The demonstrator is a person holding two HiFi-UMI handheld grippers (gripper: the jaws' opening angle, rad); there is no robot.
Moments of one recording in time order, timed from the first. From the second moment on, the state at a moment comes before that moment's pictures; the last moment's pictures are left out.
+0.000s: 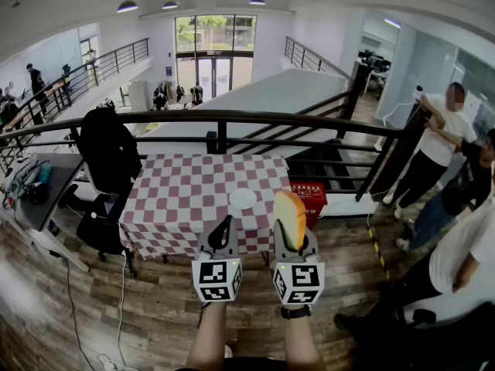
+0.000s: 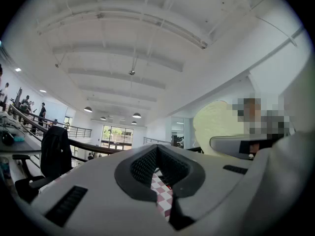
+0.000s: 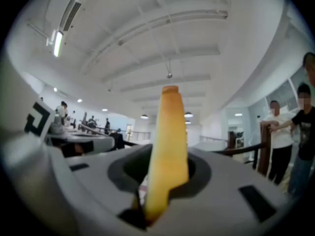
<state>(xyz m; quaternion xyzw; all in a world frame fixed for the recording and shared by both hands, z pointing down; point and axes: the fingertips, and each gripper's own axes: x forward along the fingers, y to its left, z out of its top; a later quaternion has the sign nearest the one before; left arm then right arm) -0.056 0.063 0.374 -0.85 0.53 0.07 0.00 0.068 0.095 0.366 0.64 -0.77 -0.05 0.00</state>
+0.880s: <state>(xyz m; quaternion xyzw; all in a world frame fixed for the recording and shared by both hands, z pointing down) -0.098 -0.027 0.446 -0.87 0.49 0.03 -0.03 0.006 0.000 0.437 0.67 -0.74 0.02 0.01</state>
